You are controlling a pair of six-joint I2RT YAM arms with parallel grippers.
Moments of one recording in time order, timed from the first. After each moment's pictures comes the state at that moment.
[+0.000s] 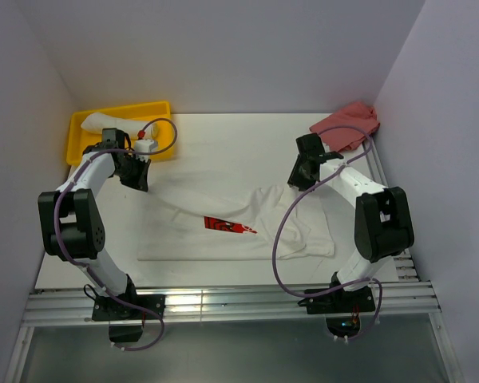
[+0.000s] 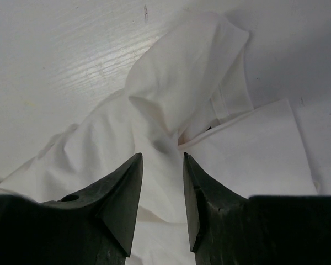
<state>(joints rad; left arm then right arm) 0.06 1.72 1.27 -0.74 0.34 0.42 0.24 1.65 1.12 -0.55 0.11 0.64</state>
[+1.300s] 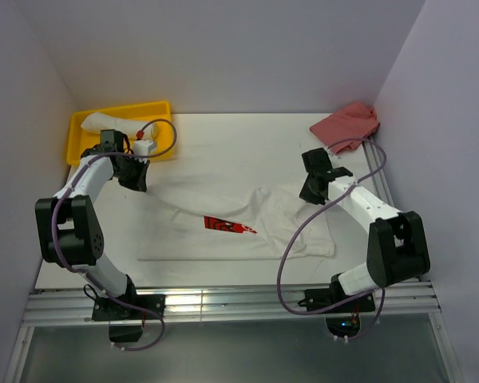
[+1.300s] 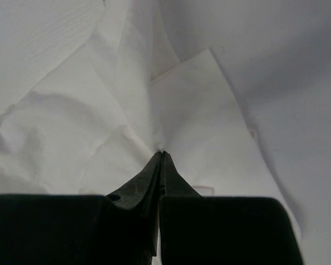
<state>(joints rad) 0.06 1.66 1.23 -0.72 0.33 0.43 0.25 1.46 0.95 -0.60 0.25 0.67</state>
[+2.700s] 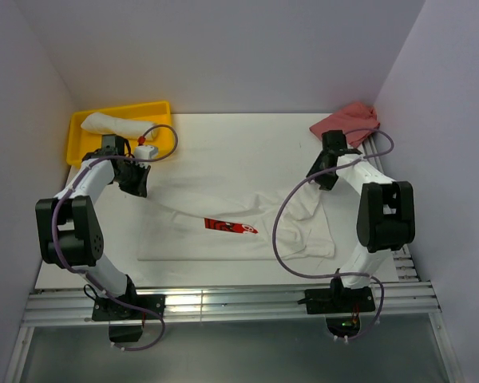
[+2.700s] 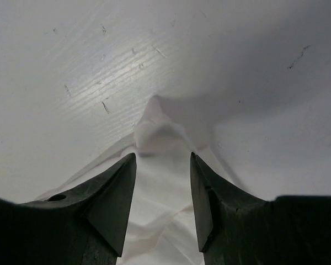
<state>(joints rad) 0.06 1.65 1.18 -0.72 0.33 0.44 0.03 1.71 1.14 -0.54 0.09 0.62</state>
